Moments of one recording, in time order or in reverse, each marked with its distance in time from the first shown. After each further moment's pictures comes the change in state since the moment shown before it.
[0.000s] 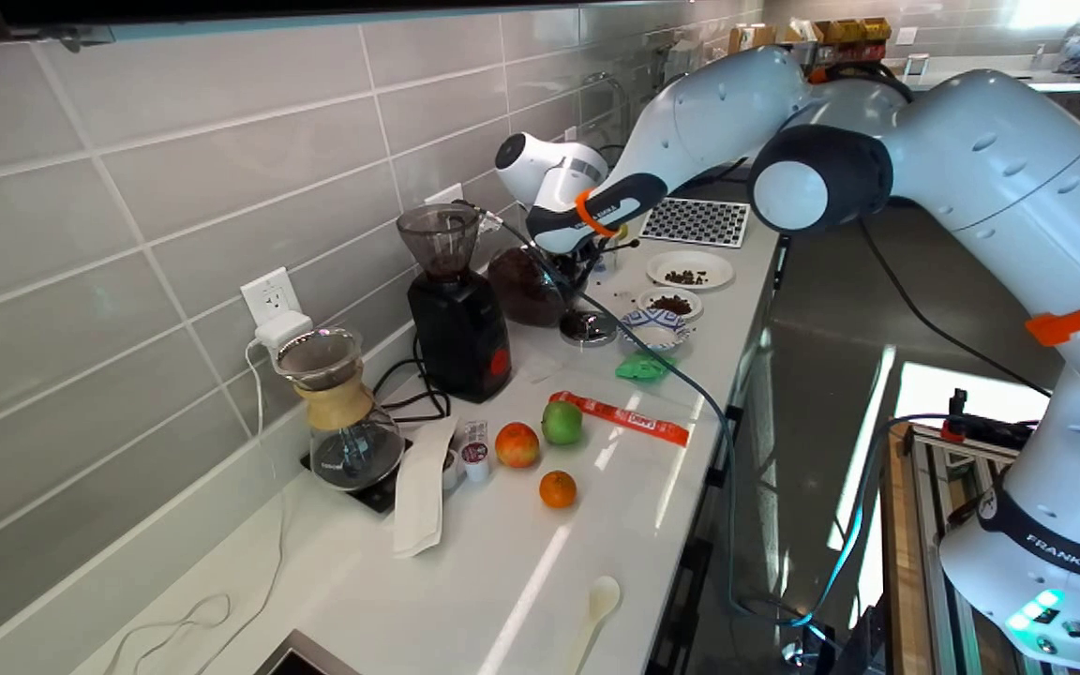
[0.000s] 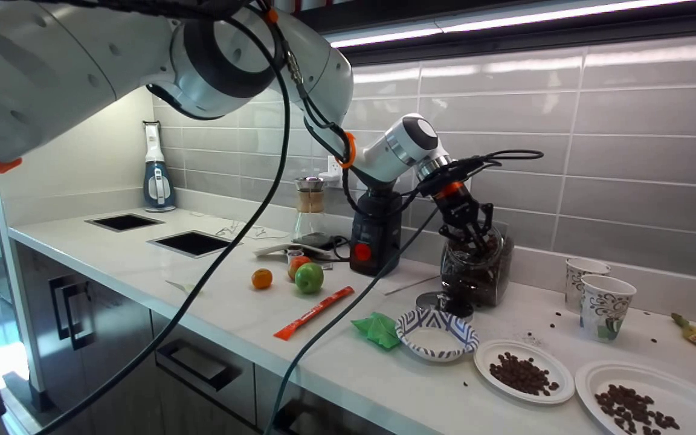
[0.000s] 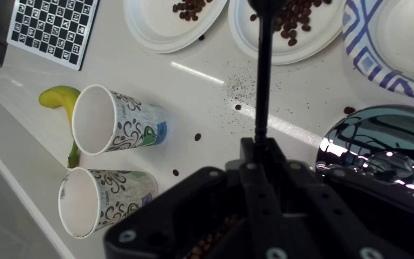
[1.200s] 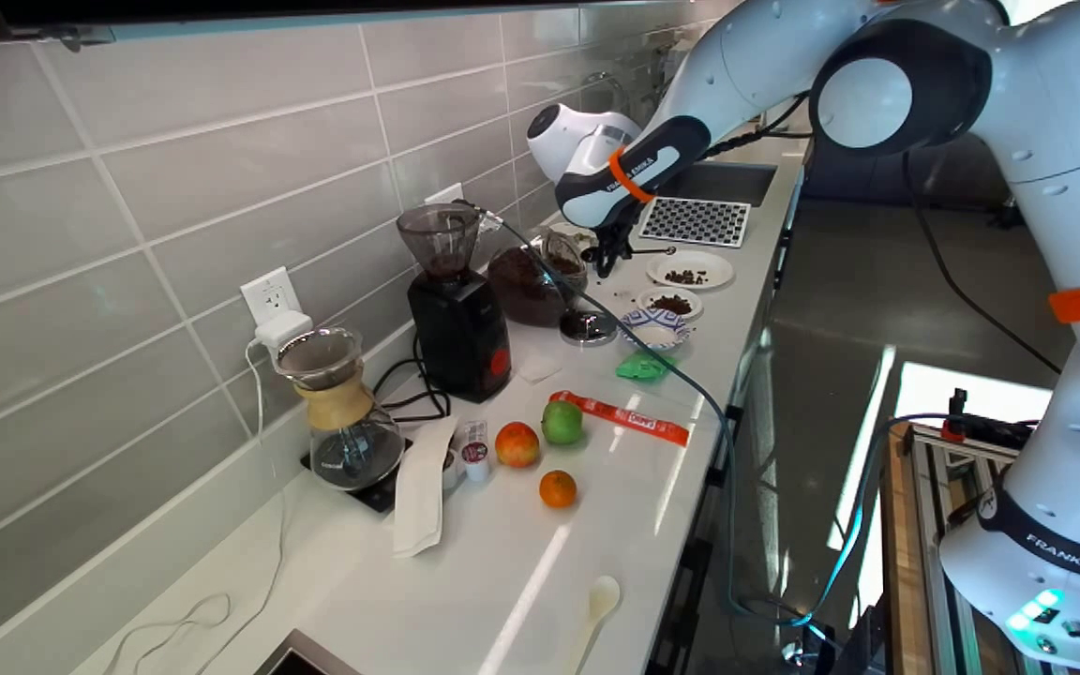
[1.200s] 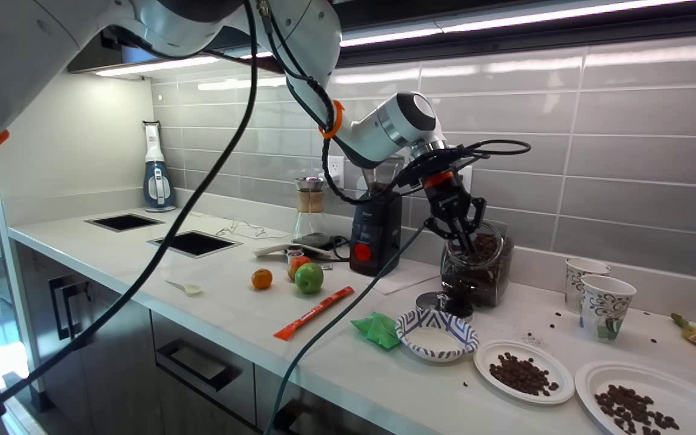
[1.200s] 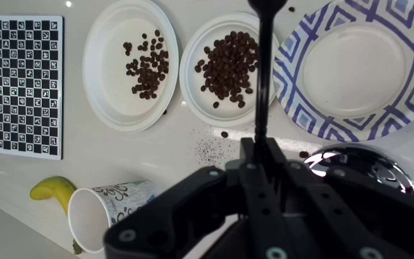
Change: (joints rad) arm -0.014 -0.264 0.016 -0.345 0.054 -0.002 0.238
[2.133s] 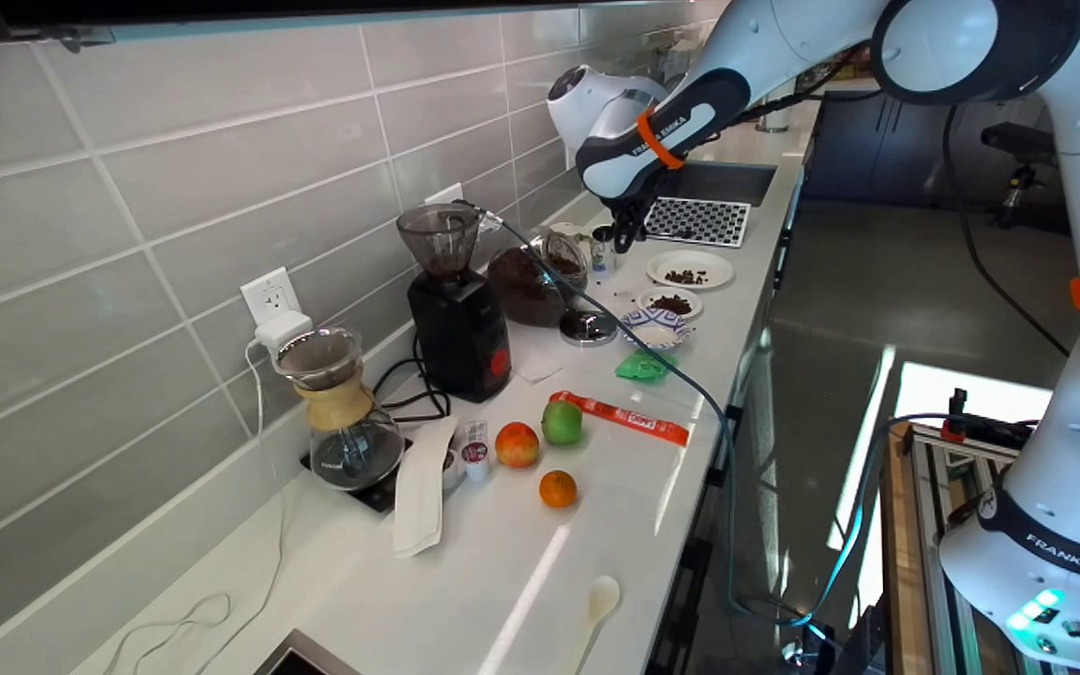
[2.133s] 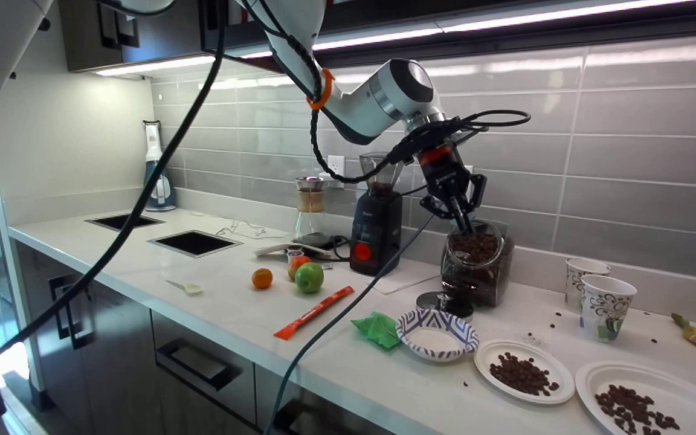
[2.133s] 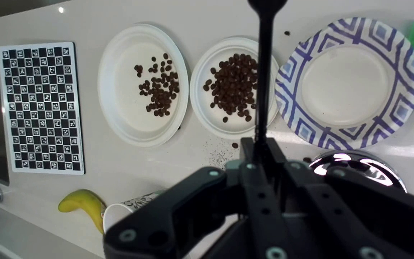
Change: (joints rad) arm -0.008 -0.176 -0.002 -0.158 0.000 0.023 0.049
